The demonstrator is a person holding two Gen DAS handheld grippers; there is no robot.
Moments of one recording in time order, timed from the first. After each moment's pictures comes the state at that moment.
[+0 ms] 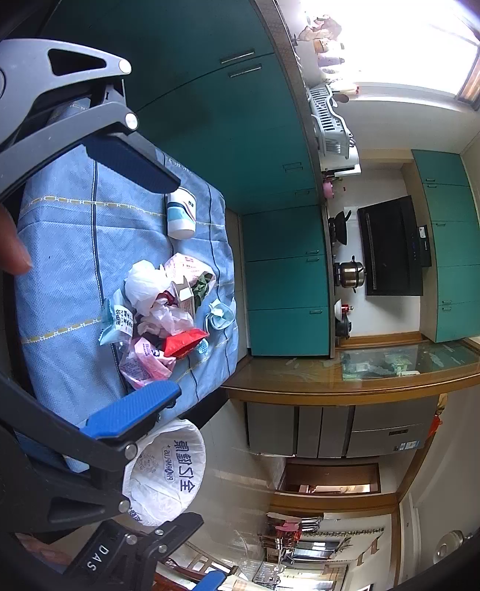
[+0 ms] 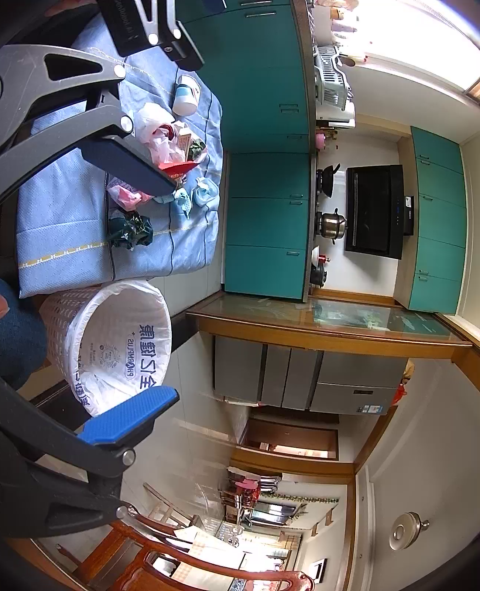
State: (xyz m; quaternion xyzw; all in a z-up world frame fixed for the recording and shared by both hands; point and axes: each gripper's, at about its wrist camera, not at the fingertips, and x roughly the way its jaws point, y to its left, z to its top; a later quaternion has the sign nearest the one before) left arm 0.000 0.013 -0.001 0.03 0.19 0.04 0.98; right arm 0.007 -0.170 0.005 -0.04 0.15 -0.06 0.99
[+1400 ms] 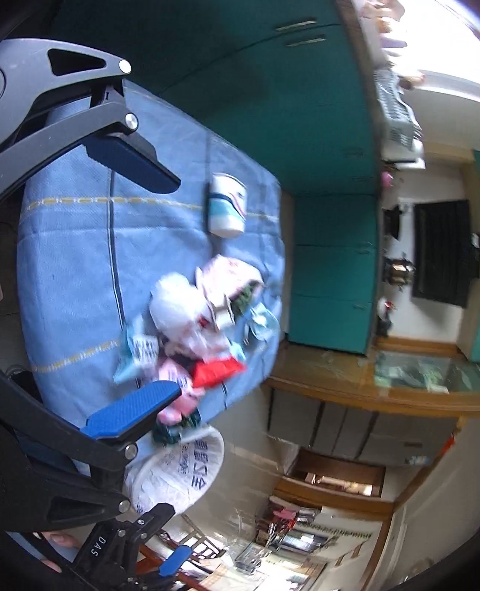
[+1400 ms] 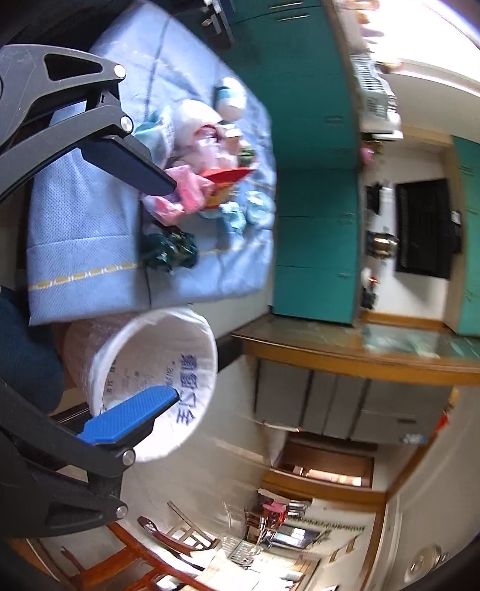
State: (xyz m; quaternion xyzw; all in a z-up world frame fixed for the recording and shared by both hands) left arm 0.061 0.093 -0.046 -0.05 0.29 0.00 0.95; right arm 0.068 -0.154 -0.041 -0.05 0.26 -0.01 0.96
